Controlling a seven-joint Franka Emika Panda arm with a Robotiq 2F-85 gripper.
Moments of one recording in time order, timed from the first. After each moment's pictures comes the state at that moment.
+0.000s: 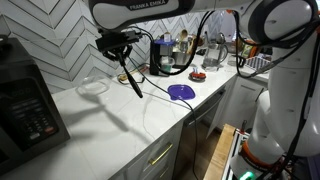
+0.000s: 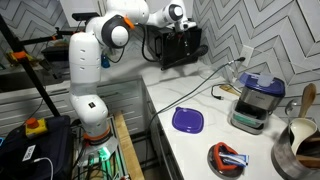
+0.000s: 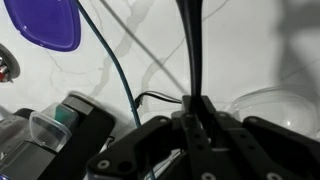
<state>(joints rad) 0.32 0.26 0.03 -1.42 -0.41 1.70 0.94</state>
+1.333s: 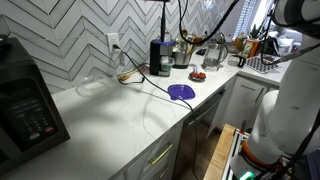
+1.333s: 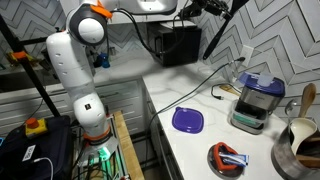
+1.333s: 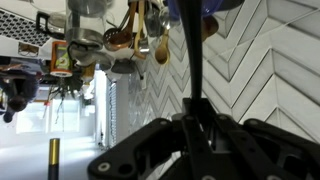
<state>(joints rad) 0.16 0.01 -0.02 -1.42 -1.09 1.63 1.43</state>
